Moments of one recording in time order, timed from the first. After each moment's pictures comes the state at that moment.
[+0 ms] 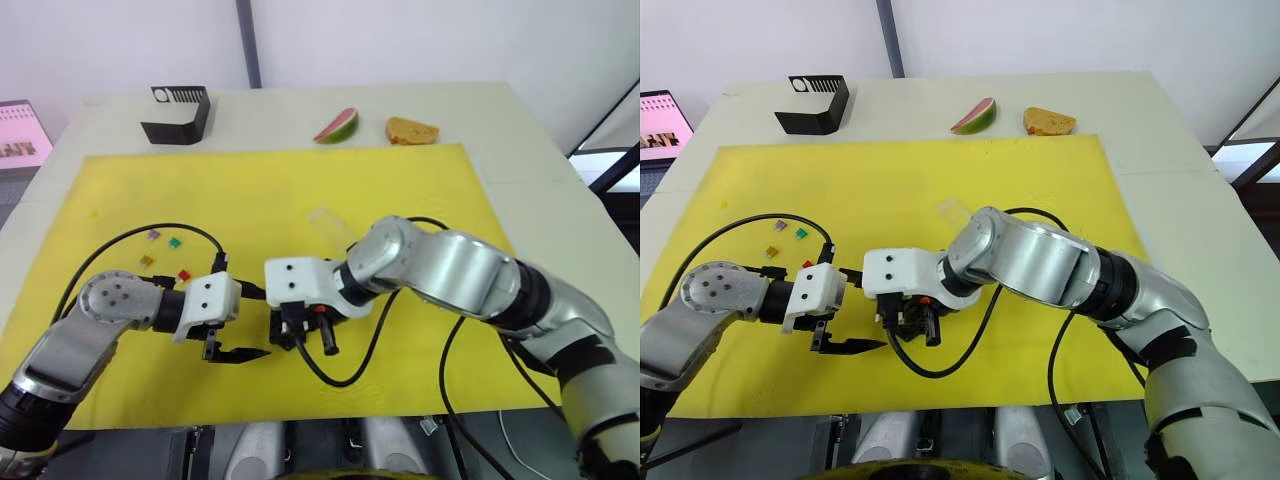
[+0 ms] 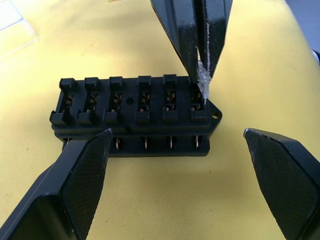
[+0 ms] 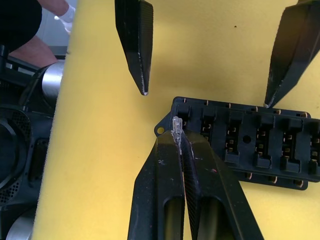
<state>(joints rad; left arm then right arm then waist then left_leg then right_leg) -0.15 0.92 -0.10 -0.39 -0.36 0.28 -1.22 -1.10 -0.53 0.77 -0.49 0.51 1.31 0.91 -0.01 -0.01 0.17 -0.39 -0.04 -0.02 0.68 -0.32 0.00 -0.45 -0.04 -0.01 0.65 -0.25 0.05</state>
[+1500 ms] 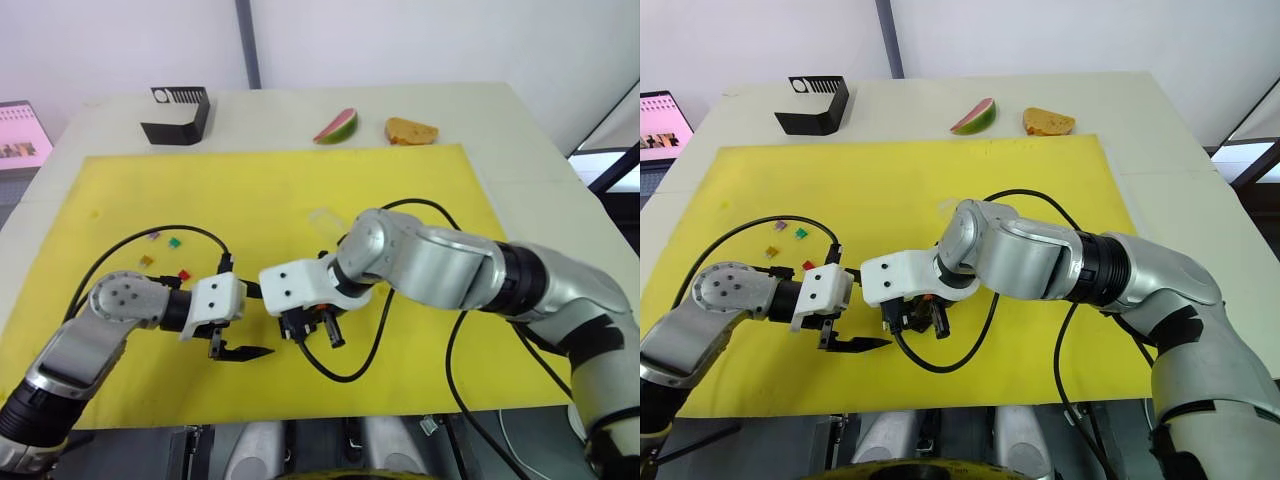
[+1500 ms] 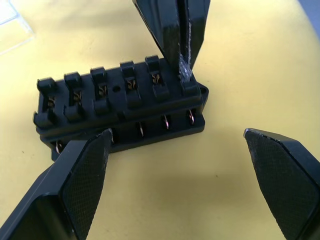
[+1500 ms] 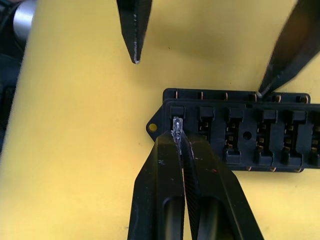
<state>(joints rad) -0.18 0.89 -0.13 -0.36 -0.31 0.26 -1.22 -1.25 -0.57 0.97 -0.43 0.36 1.19 1.02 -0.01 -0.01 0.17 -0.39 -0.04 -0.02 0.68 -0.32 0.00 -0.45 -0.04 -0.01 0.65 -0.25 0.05</state>
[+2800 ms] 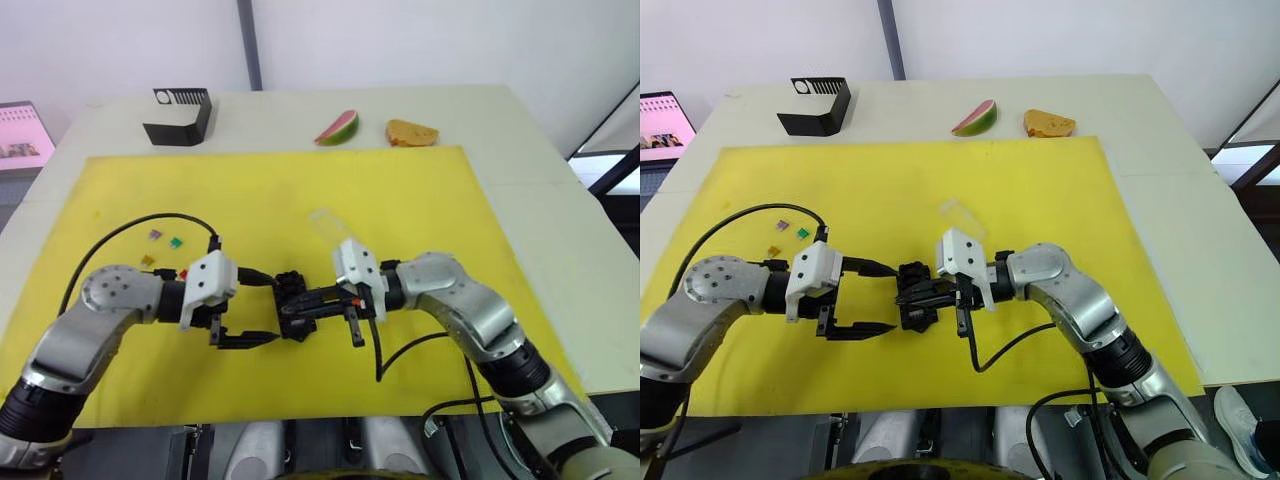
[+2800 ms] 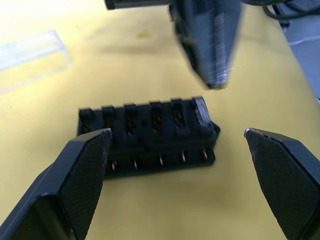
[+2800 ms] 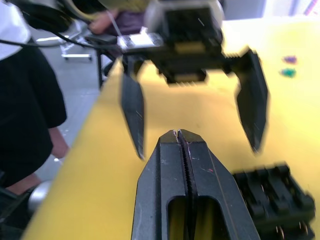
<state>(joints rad) -0.17 0.88 -0.06 -0.37 -0.45 0.35 -1.22 -0.49 -0.46 0.40 -0.25 0.40 0.47 1.07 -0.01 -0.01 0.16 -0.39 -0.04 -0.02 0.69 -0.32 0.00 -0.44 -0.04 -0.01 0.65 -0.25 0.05</state>
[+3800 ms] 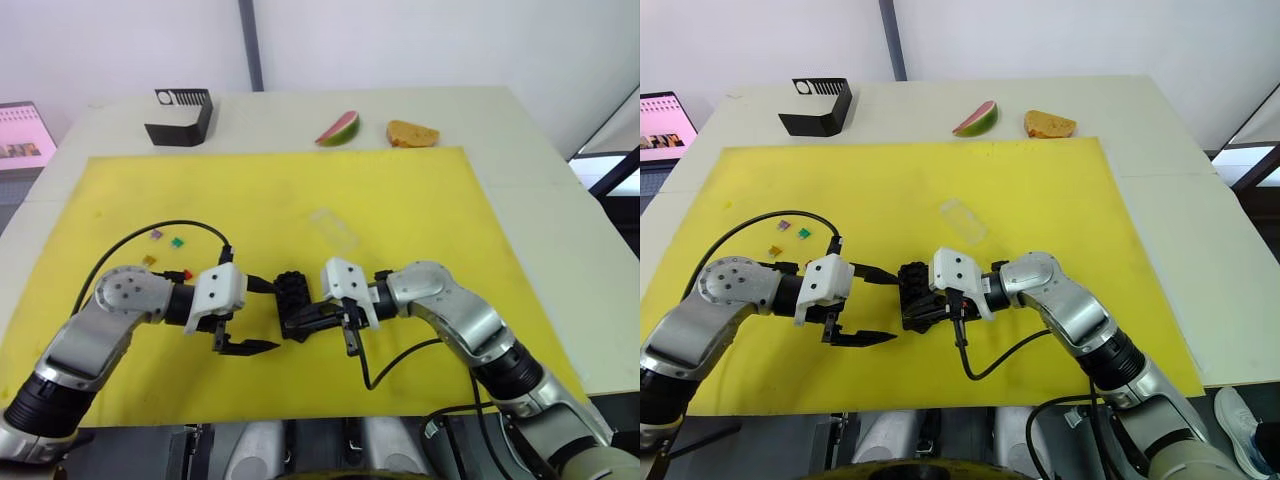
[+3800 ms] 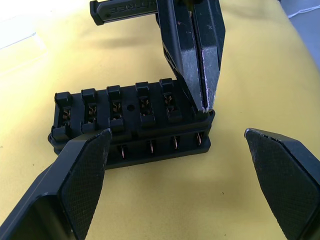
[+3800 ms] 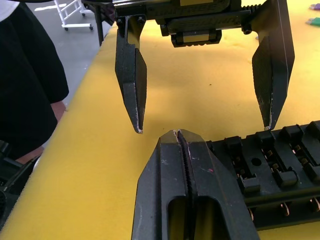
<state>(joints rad) -0.22 0.85 -0.14 -0.32 -0.36 0.28 -1.24 -0.49 -0.48 0.47 -0.25 0.31 0.51 1.09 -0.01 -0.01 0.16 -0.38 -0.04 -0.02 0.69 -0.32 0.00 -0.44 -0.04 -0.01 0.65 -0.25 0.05</state>
